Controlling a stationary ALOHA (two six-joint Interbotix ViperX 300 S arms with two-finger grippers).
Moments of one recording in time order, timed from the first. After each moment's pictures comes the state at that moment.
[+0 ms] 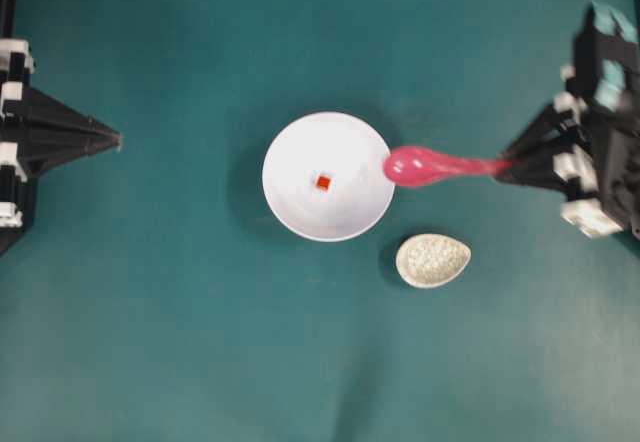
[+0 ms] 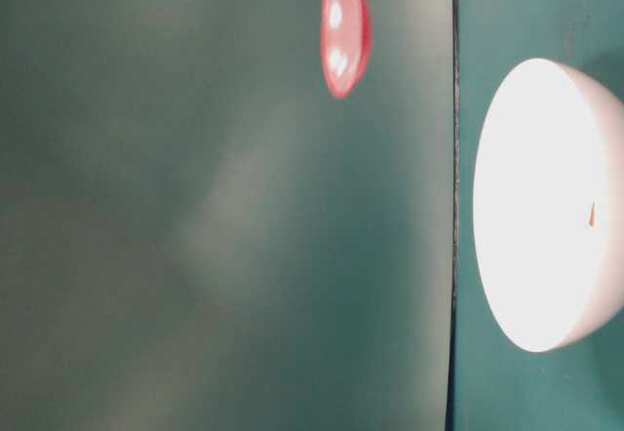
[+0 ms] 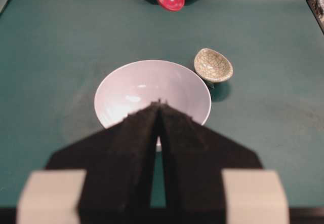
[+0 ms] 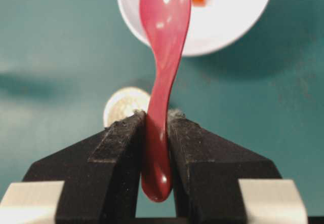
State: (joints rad) left arm 0.03 -1.03 1.14 0.01 0.01 -0.02; right arm -0.06 -0.65 0.81 0.21 0.56 0.10
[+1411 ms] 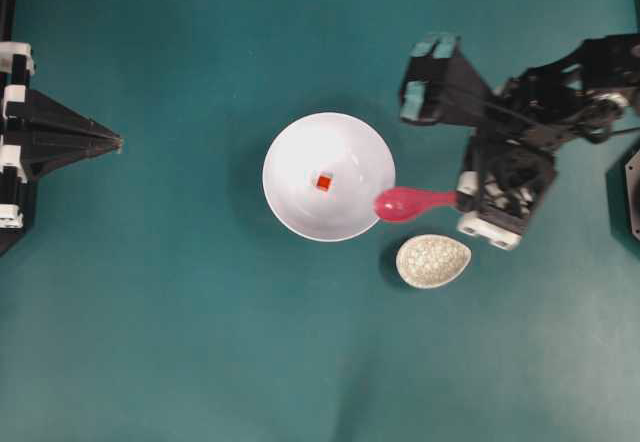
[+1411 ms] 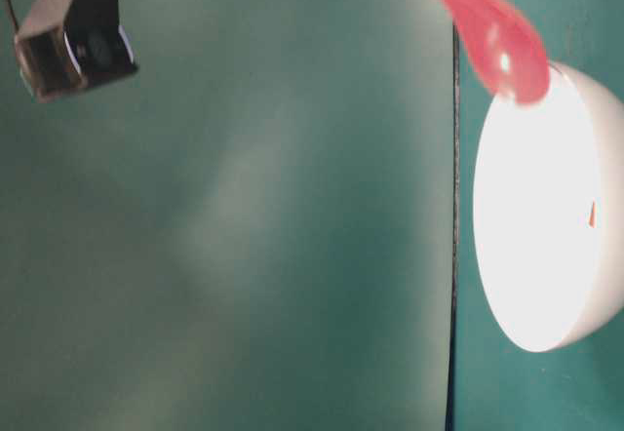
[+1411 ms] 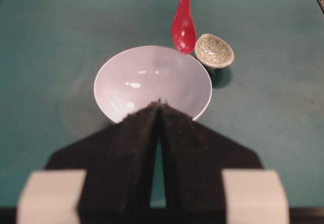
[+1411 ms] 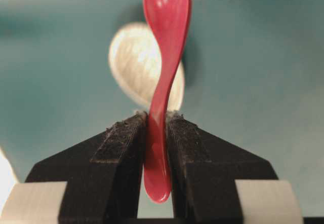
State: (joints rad) left arm 0.03 -1.03 1.14 0.01 0.05 -0.02; right arm -0.08 -0.28 0.52 0.30 0.99 0.21
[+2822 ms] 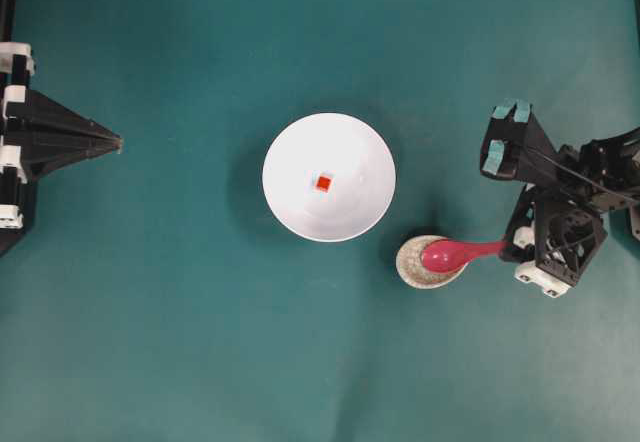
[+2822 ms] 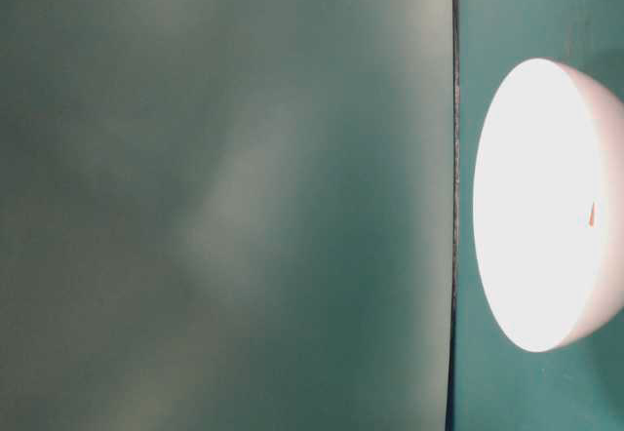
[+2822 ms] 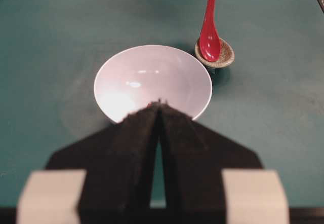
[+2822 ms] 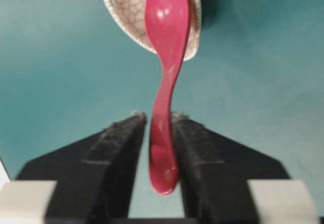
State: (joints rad) left arm 0.03 -1.03 1.14 0.01 0.05 -0.02; right arm 0.07 -0.41 0.91 0.39 0.60 0.28
